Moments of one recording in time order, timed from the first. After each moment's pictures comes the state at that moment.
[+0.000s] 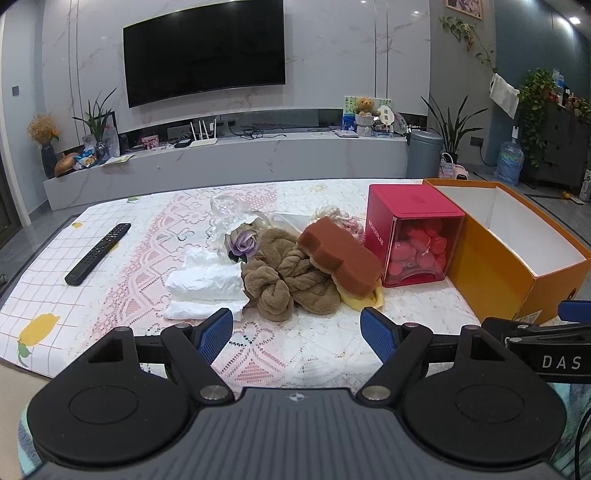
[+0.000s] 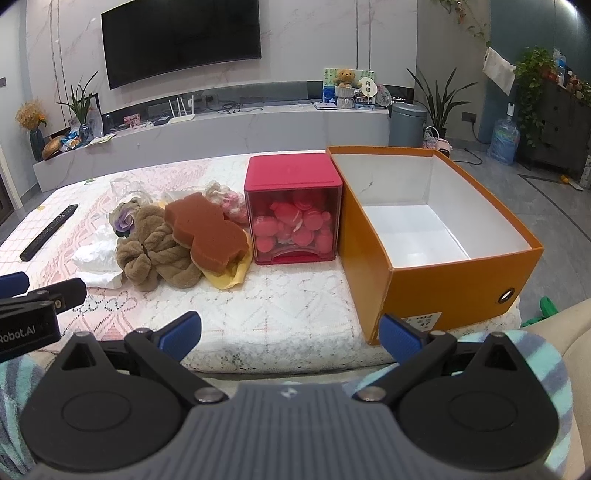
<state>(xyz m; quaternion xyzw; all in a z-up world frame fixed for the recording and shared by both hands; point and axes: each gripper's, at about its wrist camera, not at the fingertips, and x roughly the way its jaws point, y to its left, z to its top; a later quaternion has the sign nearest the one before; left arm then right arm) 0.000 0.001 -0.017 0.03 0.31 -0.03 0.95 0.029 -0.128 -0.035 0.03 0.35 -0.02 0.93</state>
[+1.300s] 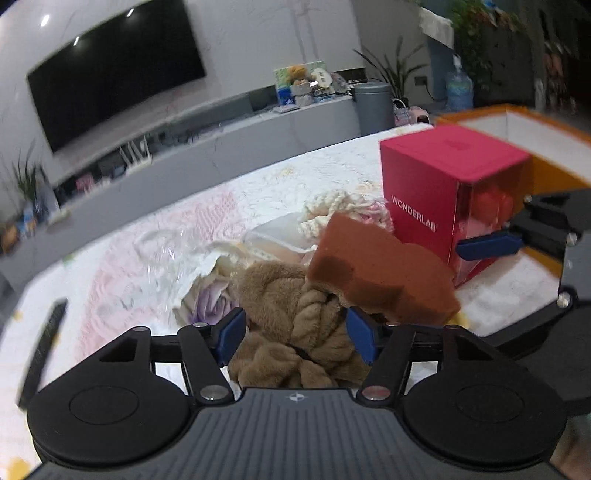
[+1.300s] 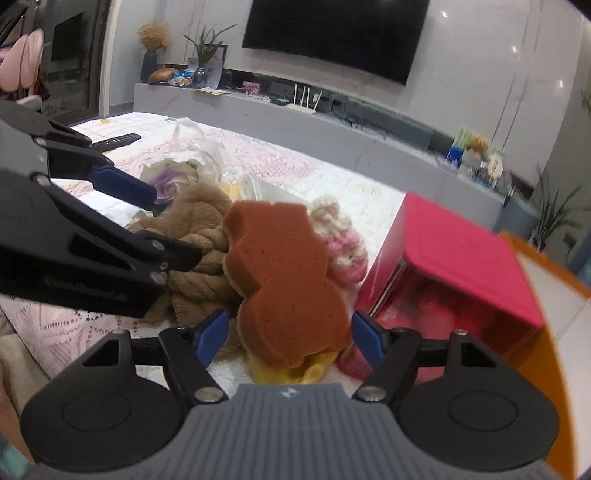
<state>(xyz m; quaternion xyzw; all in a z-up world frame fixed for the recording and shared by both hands) 0.157 0.003 -0.081 0.18 0.31 -0.12 0.93 0.194 -0.054 -0.115 -0.14 0.32 0.15 0.93</state>
